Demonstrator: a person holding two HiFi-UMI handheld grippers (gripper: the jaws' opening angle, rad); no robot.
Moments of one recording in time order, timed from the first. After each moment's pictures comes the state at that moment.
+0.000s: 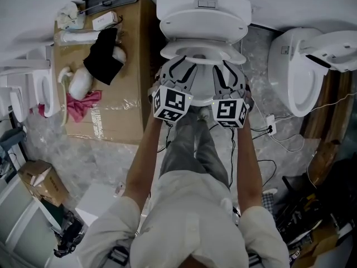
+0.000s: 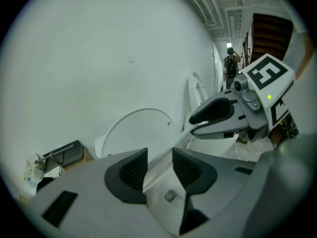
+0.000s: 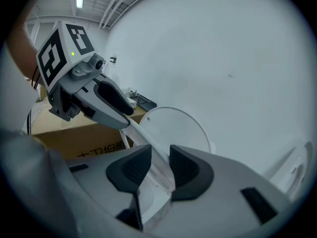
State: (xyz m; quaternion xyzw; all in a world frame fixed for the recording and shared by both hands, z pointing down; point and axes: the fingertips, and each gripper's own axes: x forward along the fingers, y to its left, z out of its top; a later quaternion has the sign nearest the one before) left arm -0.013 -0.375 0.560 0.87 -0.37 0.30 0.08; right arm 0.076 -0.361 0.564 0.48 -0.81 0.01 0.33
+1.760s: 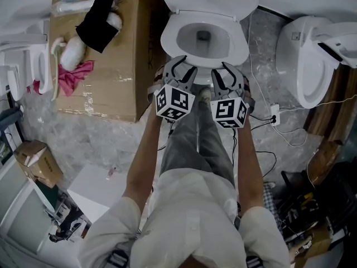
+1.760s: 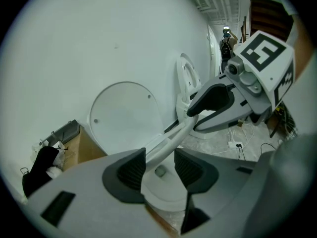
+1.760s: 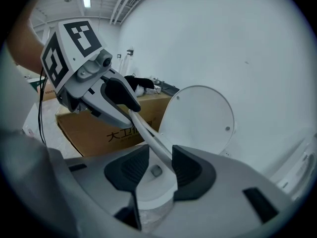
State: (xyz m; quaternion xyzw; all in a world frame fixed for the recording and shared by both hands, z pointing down) left arm -0.014 -0.257 0.631 0.85 -0.36 0.38 0.08; right arm 0.068 -0.242 0.633 0.40 -0.83 0.05 0.38
